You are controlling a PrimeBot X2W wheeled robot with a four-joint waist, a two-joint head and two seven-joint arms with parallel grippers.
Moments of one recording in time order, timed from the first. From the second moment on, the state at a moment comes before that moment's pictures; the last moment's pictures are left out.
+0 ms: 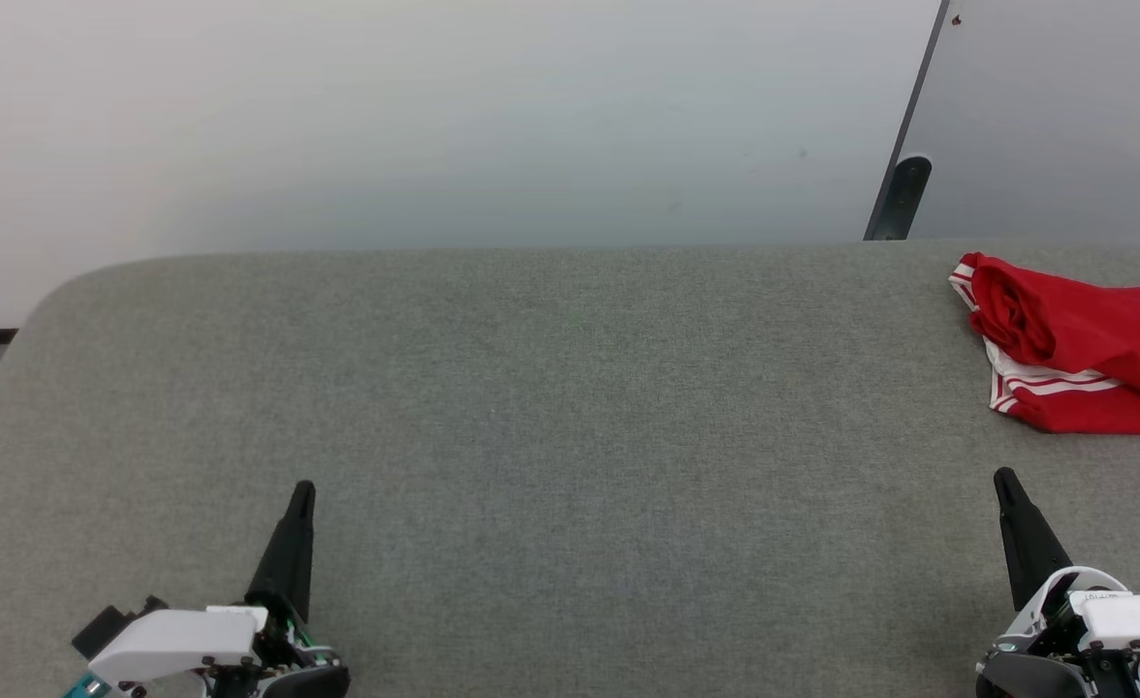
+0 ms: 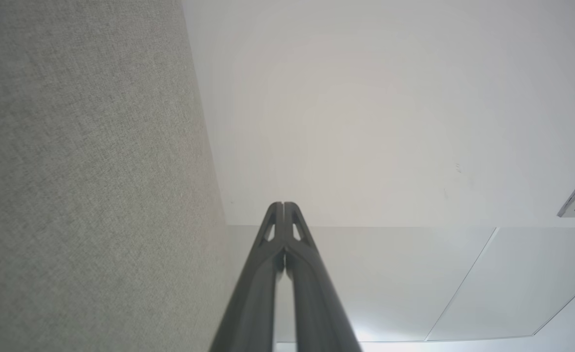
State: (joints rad) left arm -0.10 0.05 0.11 0.25 -1.61 -0.13 0.11; right arm -0.11 -0.05 -0.11 0.25 1.61 0.13 0.11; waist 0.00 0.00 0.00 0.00
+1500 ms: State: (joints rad) left arm -0.10 0.05 0.11 0.24 -1.61 -0.13 0.11; right arm -0.11 -0.05 -0.11 0.25 1.61 0.13 0.11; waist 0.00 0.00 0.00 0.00
